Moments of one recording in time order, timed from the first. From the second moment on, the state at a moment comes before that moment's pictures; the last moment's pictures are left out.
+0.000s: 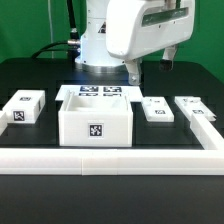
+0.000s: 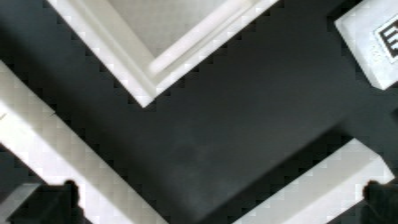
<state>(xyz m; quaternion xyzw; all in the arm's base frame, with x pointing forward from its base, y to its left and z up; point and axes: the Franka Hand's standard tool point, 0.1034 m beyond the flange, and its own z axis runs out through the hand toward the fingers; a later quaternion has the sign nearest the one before) 0.565 0.054 0.115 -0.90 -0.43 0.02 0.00</state>
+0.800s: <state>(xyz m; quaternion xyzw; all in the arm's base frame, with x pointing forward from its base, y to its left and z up) 0.559 0.053 0.112 -0.88 -0.48 0.00 0.00</state>
